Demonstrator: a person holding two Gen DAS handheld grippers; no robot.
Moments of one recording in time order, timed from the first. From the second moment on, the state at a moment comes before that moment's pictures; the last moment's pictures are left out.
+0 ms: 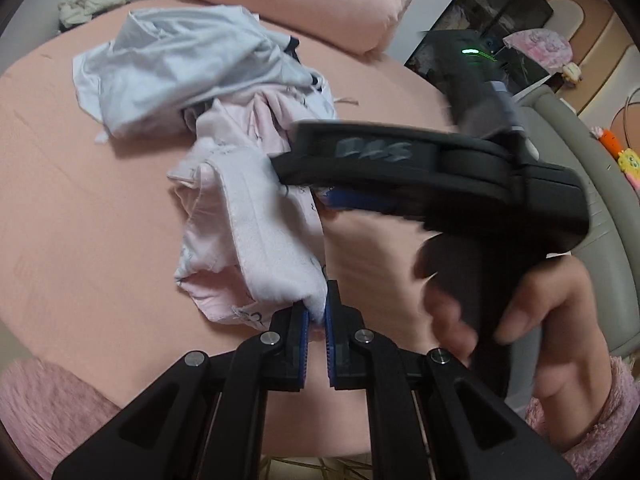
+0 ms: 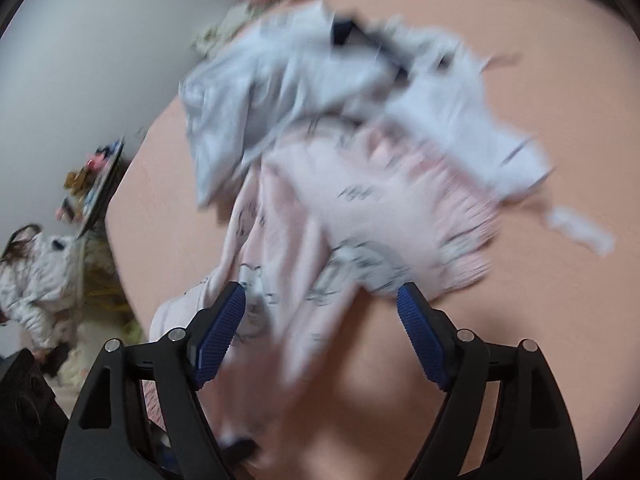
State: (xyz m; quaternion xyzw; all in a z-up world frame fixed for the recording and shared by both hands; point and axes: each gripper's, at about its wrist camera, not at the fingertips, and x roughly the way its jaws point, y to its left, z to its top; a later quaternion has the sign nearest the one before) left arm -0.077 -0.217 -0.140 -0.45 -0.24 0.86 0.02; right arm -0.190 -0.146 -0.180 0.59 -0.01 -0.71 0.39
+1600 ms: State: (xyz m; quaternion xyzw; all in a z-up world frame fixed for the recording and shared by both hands) left arm -0.105 -0.068 -0.197 -0.52 -0.21 0.81 0.17; right arm -0.091 0.208 -0.188 0.54 0.03 -0.83 0.15
